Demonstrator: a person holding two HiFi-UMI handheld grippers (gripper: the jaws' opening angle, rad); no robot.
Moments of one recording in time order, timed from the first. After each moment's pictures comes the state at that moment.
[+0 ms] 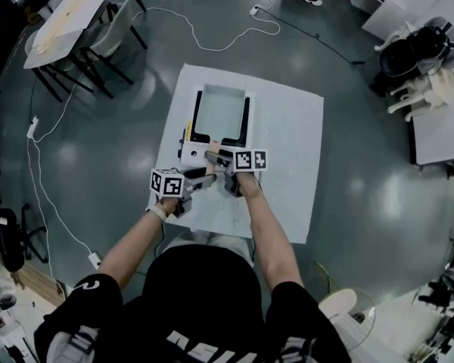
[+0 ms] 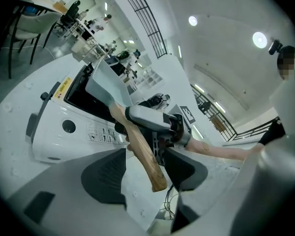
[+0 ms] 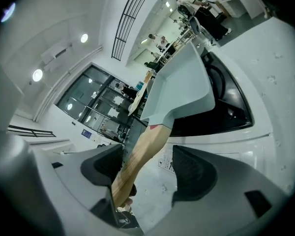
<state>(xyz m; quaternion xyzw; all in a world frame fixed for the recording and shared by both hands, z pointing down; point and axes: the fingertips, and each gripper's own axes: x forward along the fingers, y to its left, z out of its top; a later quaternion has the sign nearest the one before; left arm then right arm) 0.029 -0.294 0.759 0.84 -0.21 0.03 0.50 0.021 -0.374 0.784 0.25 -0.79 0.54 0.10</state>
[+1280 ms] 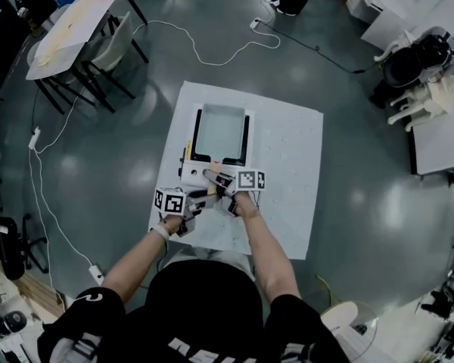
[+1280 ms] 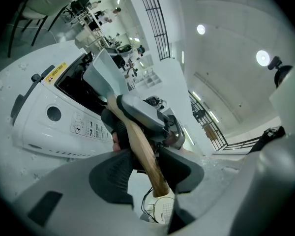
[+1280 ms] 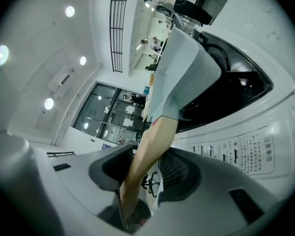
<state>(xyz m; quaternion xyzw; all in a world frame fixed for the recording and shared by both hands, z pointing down) 0.045 -0.290 0.748 0.82 -0.17 0.00 0.55 0.001 -0.369 0.771 0.19 -0.76 0.62 0.00</state>
